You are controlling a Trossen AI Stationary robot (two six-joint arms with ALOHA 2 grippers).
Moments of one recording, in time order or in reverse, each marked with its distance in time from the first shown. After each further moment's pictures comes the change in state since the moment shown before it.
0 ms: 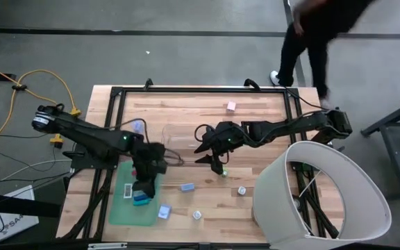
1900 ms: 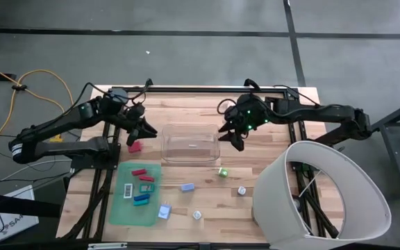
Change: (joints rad) left arm 0.670 -0.469 0.000 -0.186 -0.211 0.363; right arm -0.215 -0.253 0.000 -0.424 -0.097 0.018
